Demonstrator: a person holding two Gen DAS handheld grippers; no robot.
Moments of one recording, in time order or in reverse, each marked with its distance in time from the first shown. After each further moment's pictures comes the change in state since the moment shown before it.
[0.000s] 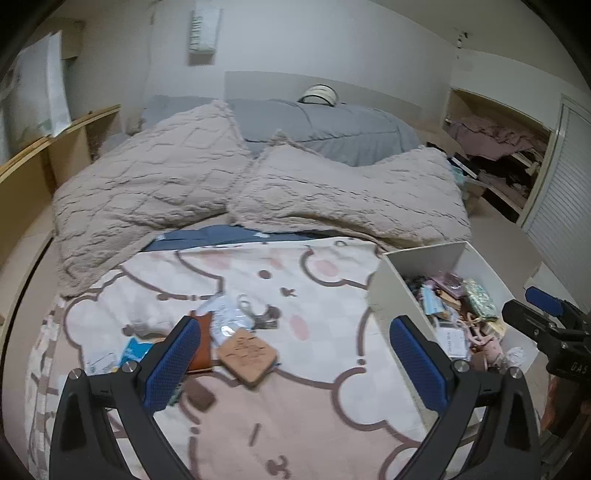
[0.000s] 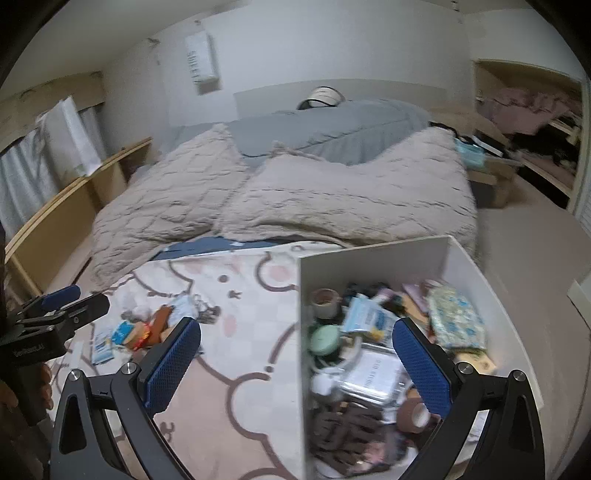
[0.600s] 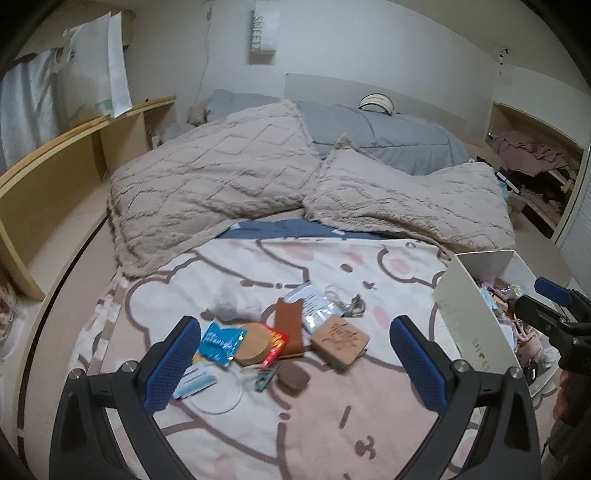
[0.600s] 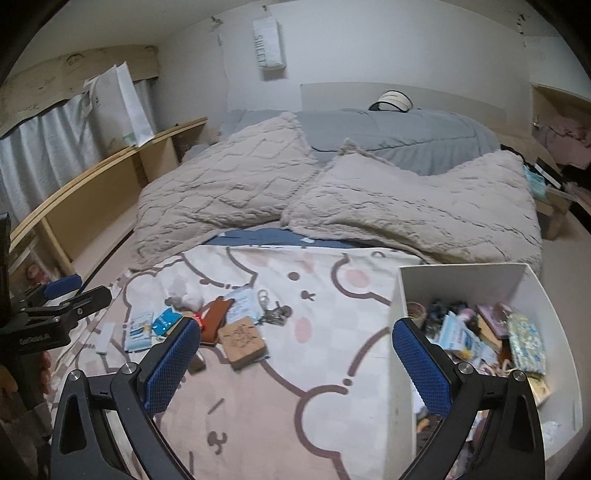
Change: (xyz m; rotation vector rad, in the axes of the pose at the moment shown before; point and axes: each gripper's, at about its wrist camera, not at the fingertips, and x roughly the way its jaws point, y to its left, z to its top) left arm -0.032 0.094 -0.022 -0.054 -0.013 0.131; right arm 0.026 0.093 -0.002 -0.126 0.004 0.128
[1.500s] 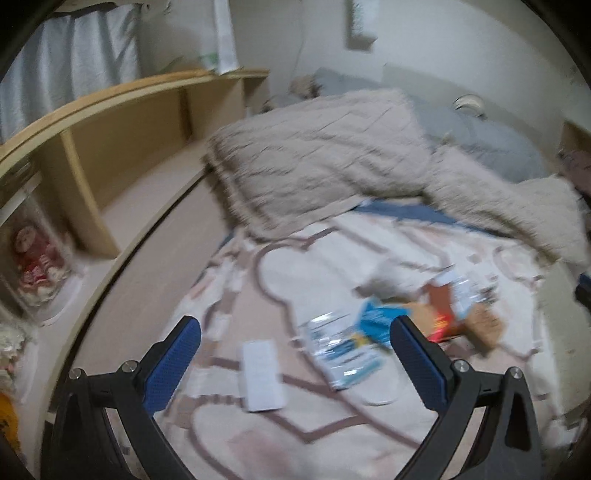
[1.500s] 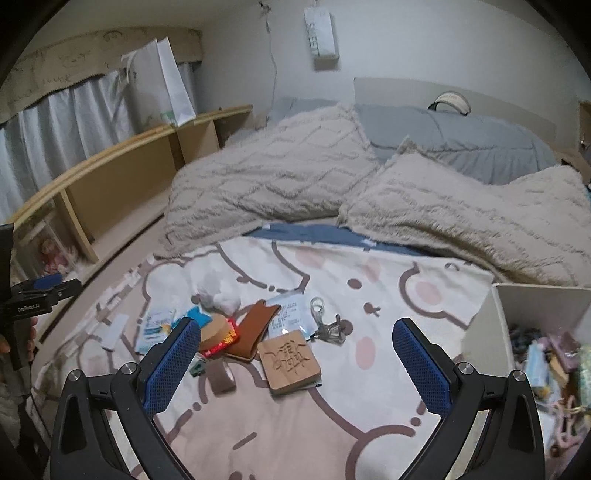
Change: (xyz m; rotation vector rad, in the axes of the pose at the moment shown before) left arm 0.032 0.177 -0.054 -0.118 0.050 0.269; right arm 0.086 0.049 -0.010 -0.085 0.004 0.133
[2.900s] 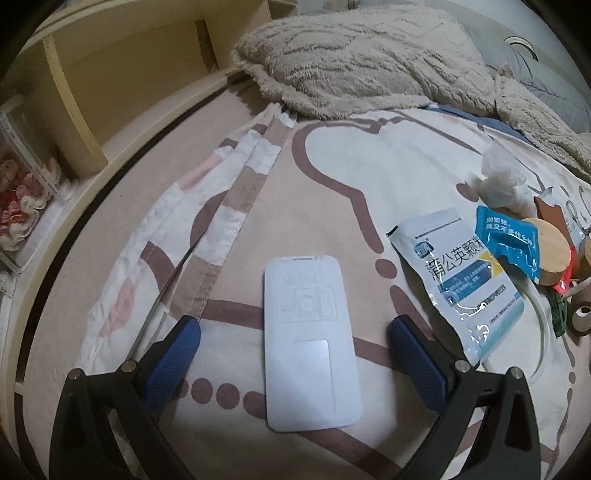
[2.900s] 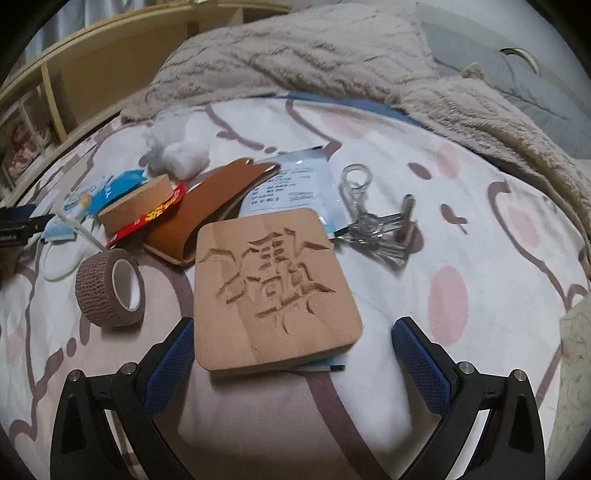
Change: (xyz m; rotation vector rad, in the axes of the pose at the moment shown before) left arm 0.122 0.013 -0.068 0.002 0.164 0.139; right arm 0.150 -0.004 -0.083 -0.199 0.264 0.005
